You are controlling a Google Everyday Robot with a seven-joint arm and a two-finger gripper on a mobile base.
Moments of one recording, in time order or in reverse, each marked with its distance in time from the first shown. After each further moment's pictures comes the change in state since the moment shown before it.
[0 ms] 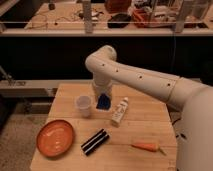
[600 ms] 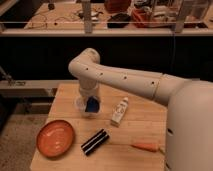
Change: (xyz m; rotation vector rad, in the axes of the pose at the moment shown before) arm -0.008 -0.068 0.007 -0.013 0.008 -0.092
